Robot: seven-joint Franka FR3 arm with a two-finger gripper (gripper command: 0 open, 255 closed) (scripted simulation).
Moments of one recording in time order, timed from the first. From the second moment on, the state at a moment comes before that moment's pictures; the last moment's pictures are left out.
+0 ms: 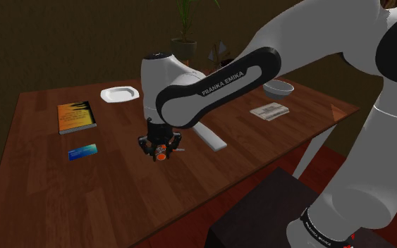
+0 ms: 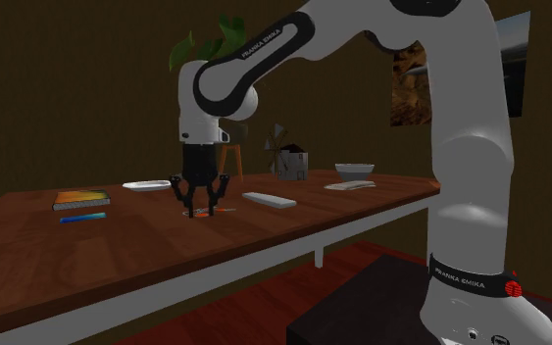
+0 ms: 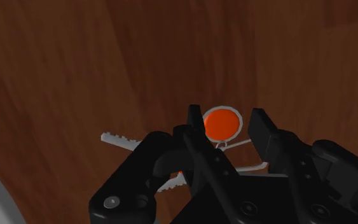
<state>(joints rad) 0.05 0.15 0.55 -2.08 -0.10 2.21 1.01</state>
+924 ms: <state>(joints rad) 0.03 0.07 0.56 -2.00 -0.04 2.05 0.97</state>
